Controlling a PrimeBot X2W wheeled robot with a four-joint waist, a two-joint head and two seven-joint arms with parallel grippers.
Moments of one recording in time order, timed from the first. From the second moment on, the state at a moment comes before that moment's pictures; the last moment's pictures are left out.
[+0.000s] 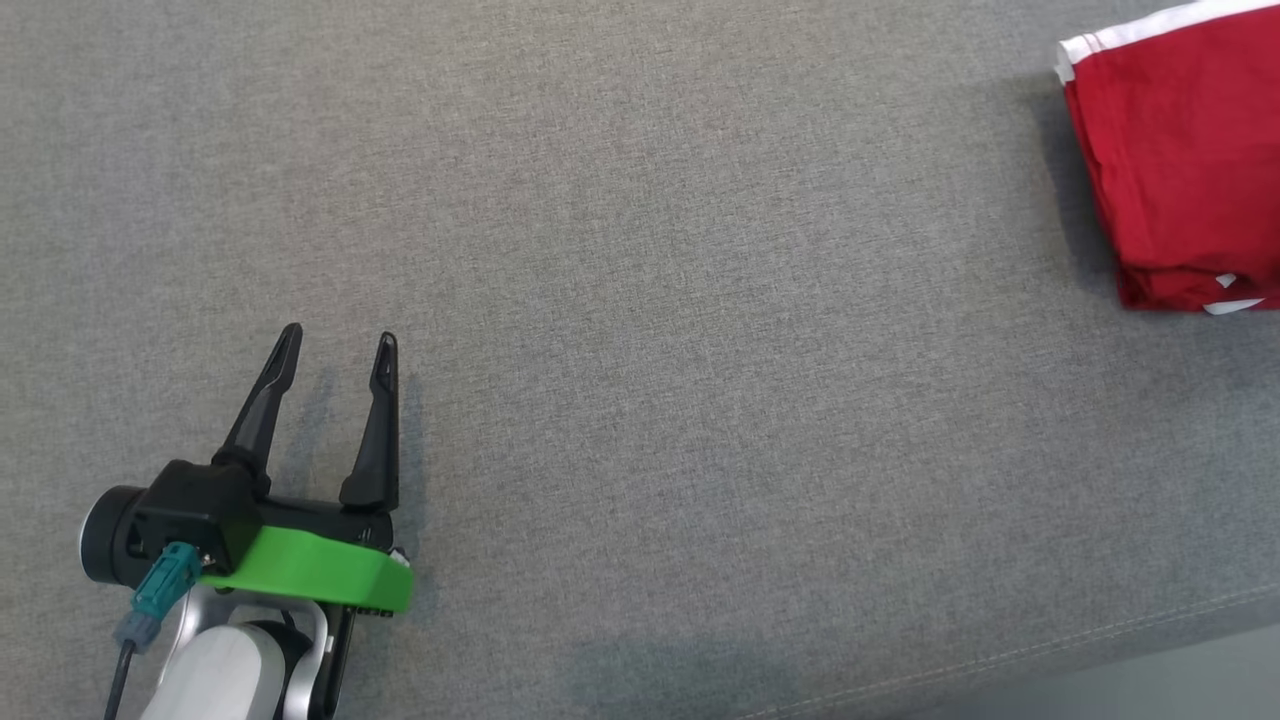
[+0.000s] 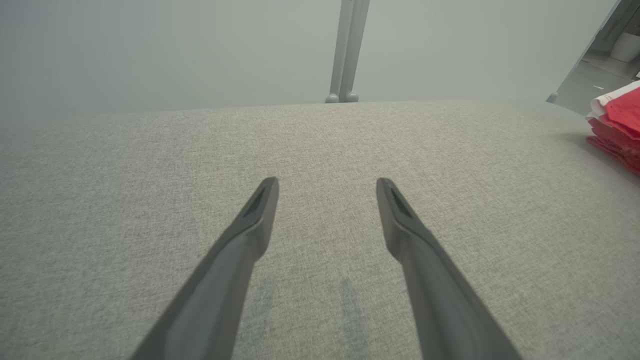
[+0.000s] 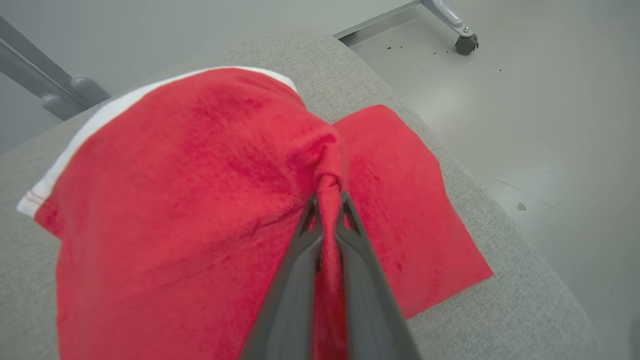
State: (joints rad) left arm -0.17 0.34 -0.33 -0.08 -0.42 0.11 -0.16; right arm -0.77 -0.38 -0.41 0.59 0.28 0.13 0.46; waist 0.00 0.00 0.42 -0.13
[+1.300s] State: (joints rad) left arm -0.09 0.29 -0.31 0.14 -0.46 0.12 -0.25; right arm -0.21 -0.30 -0.25 0.09 0.19 0.13 -0.09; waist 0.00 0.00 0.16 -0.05
